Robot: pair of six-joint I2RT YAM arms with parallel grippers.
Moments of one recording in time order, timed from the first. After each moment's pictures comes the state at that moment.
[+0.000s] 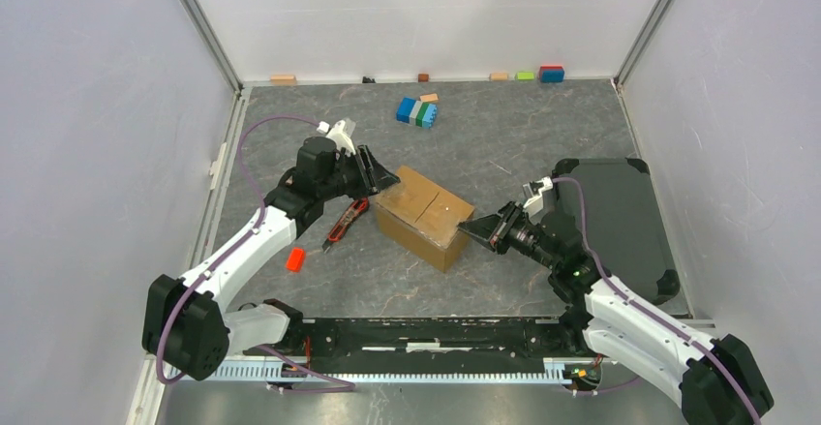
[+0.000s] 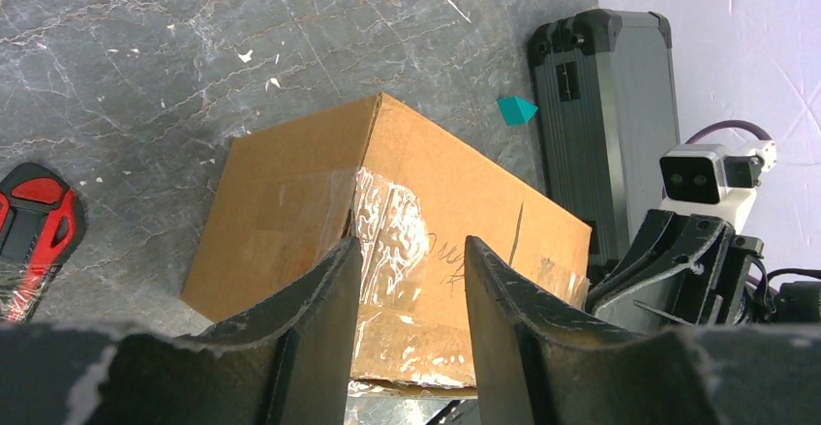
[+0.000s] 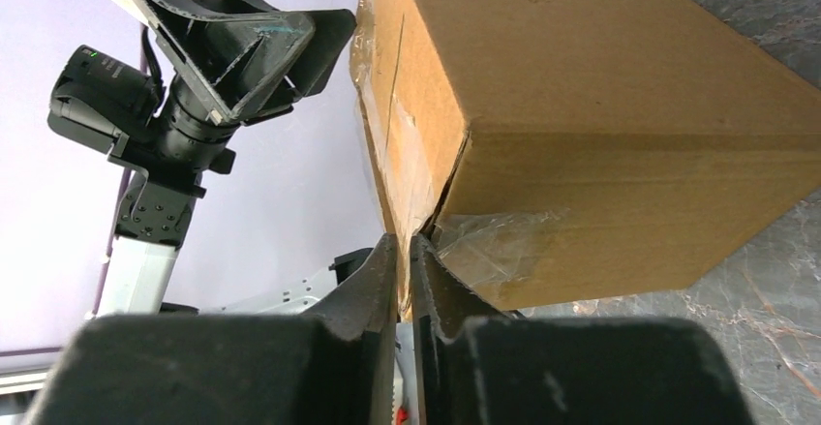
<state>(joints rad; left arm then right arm) -0.44 1.19 0.83 -0.12 0.32 -0.69 0.59 0.78 0.25 0.37 -0.29 1.32</state>
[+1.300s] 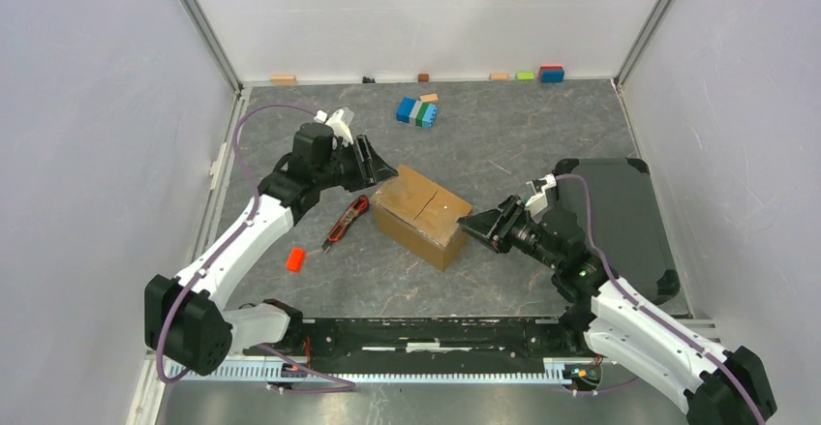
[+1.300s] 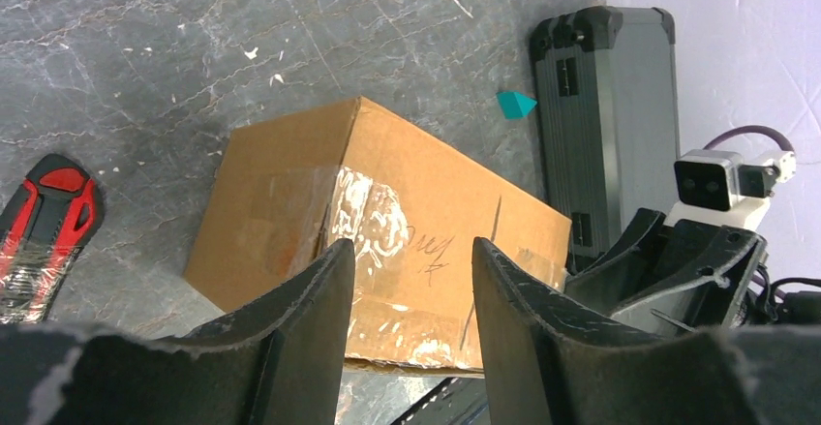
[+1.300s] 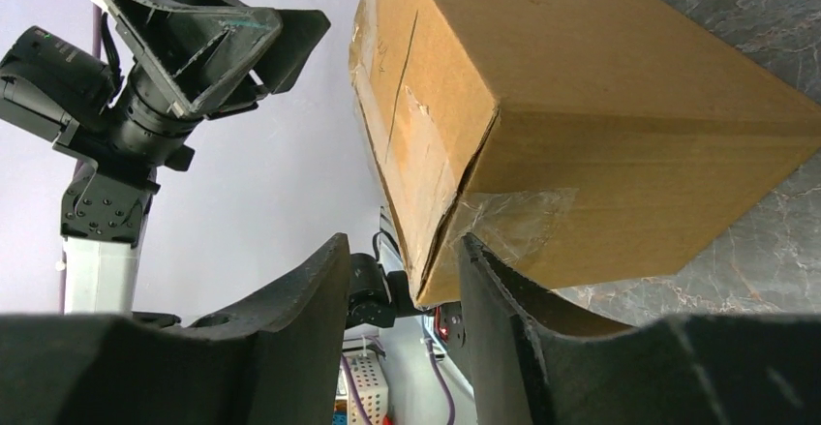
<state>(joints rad) -0.42 1.20 0.96 -0.29 0.34 -0.66 0.62 0.72 0.32 0.19 -0.22 1.27</state>
